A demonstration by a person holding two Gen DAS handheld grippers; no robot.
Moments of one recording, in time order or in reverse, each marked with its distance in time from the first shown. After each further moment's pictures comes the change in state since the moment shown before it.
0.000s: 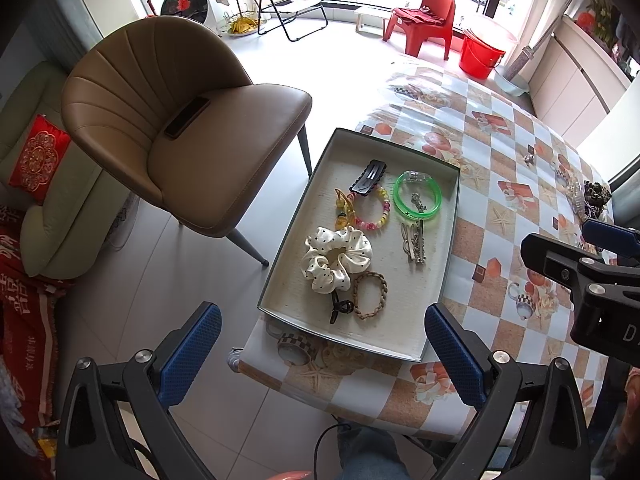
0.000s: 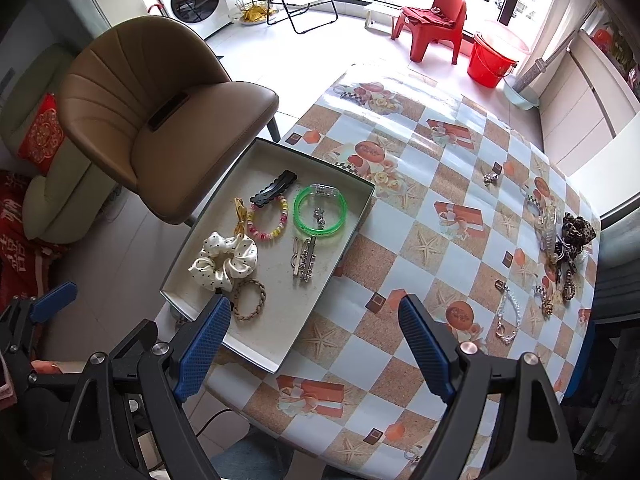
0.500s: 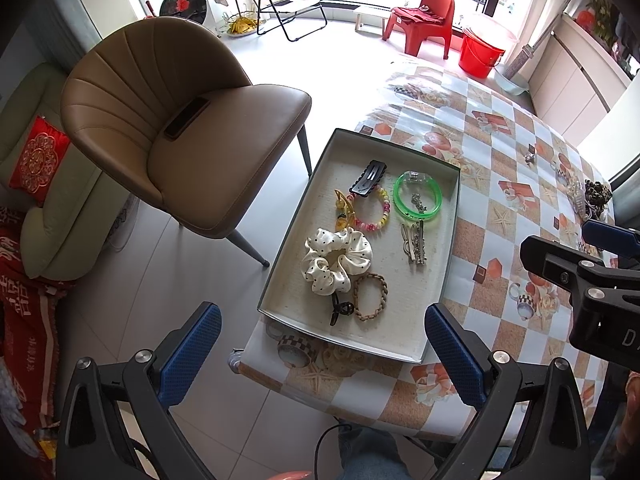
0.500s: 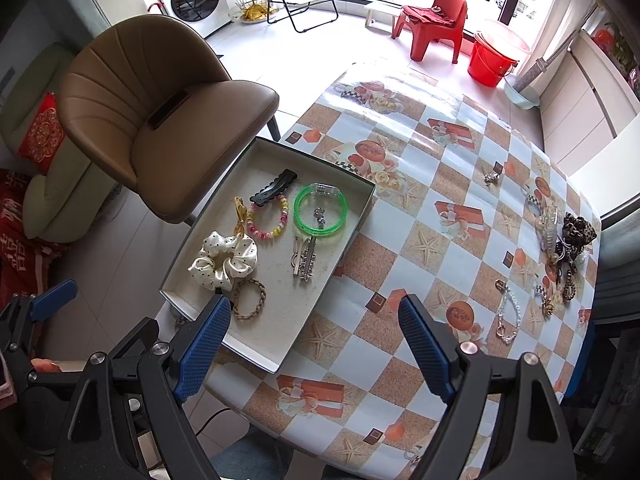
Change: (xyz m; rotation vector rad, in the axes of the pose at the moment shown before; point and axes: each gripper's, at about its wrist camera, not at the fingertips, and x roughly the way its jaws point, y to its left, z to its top) left arm 0.000 0.000 0.001 -0.004 0.001 0.003; right arm 0.000 0.000 0.000 -0.001 0.001 -0.001
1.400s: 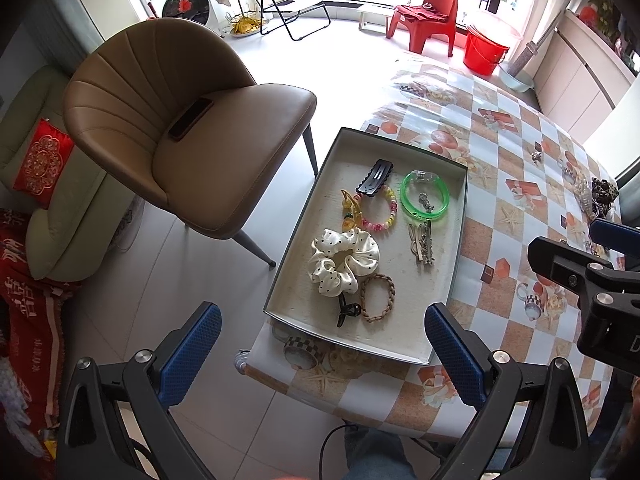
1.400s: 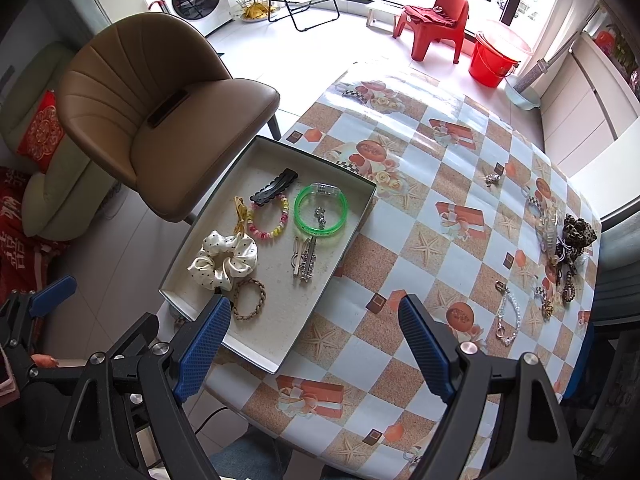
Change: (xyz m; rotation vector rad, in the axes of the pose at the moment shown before) left arm 0.008 -0.001 0.003 0.017 0.001 0.028; right arm 0.001 0.002 0.001 0.000 0.001 -0.004
